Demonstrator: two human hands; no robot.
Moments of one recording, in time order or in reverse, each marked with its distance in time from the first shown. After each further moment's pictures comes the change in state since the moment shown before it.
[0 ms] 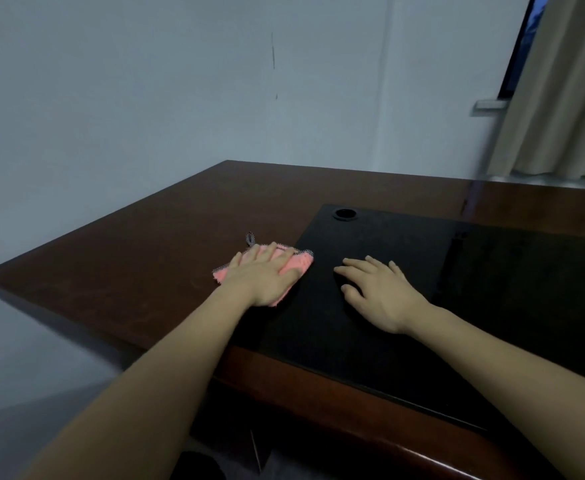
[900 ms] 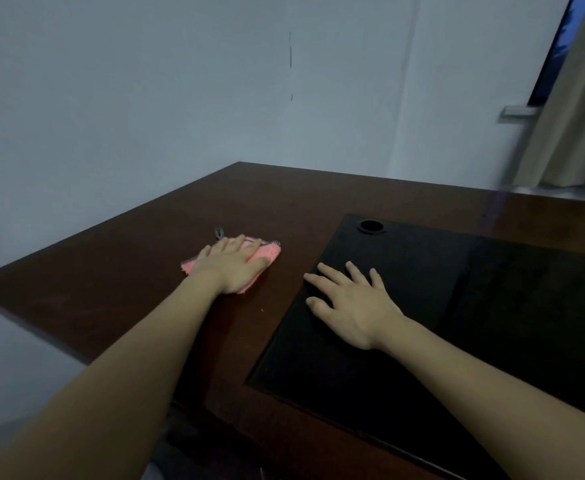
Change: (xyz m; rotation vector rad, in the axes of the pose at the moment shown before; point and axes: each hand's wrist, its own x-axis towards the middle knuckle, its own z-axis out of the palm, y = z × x) left_hand 0.065 -0.100 -0.009 0.019 0.058 -0.125; right_hand 0.062 -0.059 0.014 -0.046 -0.073 -0.039
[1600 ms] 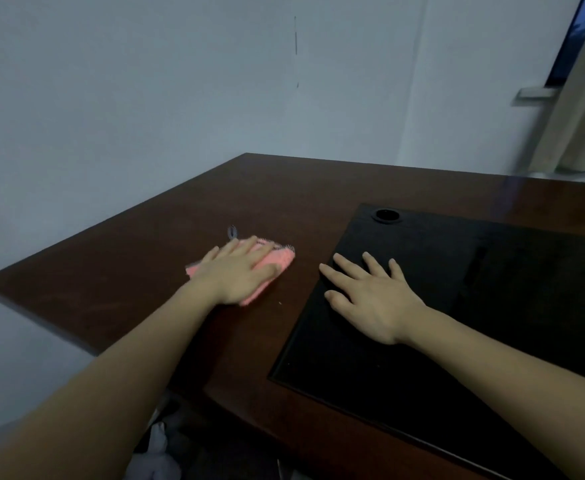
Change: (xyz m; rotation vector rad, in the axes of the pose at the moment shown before) left_hand -0.029 -0.012 0.004 0.018 -0.019 0.110; right_hand 0.002 -0.001 -0.001 -0.063 -0.047 0.017
